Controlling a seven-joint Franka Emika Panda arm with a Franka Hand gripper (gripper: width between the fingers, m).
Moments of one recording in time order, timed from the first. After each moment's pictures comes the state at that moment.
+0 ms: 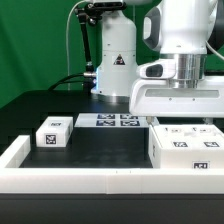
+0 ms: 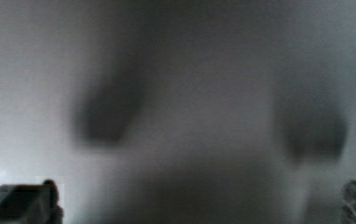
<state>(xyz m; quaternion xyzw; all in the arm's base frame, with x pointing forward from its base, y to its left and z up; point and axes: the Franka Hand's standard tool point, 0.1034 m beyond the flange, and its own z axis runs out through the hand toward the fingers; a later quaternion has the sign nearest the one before) 0.468 0.095 0.011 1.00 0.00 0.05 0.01</state>
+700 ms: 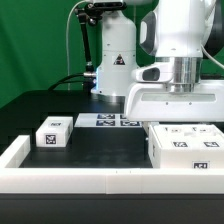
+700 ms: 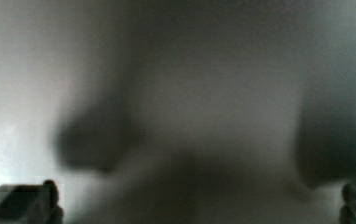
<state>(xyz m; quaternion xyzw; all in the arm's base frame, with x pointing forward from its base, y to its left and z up) 0.485 0.083 0.005 1.00 0.04 0.07 0.01</state>
